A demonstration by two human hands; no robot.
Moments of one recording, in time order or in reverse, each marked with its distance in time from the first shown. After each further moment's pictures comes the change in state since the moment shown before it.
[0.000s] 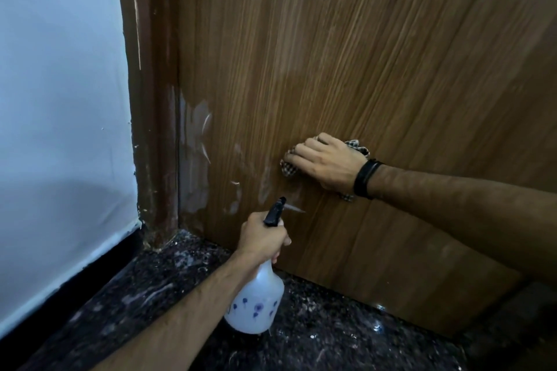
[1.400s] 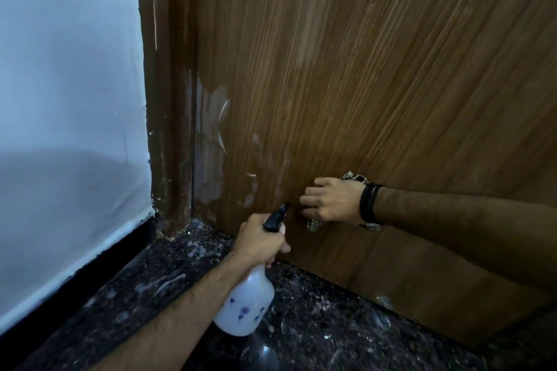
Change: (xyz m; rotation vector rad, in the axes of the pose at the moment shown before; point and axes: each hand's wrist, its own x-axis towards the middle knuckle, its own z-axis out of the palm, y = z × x) left_hand 0.016 -0.025 -0.031 0.133 -0.046 -0.041; right_hand 0.004 -0.054 0.035 0.060 -0.374 -0.439
